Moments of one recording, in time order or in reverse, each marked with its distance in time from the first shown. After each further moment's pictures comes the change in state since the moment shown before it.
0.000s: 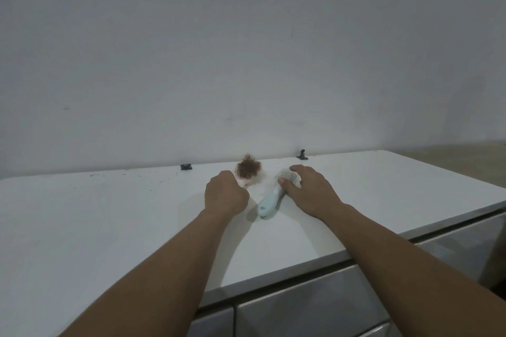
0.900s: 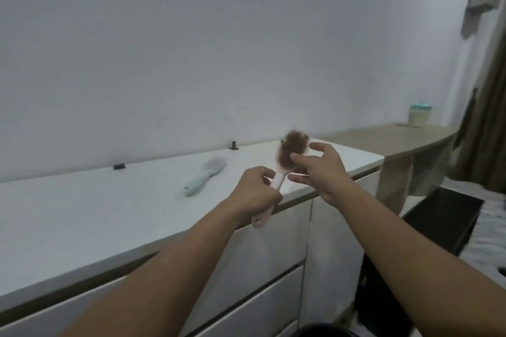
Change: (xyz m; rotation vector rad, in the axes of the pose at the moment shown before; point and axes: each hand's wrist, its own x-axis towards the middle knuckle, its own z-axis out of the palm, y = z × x) left_hand -0.155 0.120 0.029 -0.506 -0.567 0.299; right_hand -0.140 0.022 -0.158 0.944 0.288 0.391
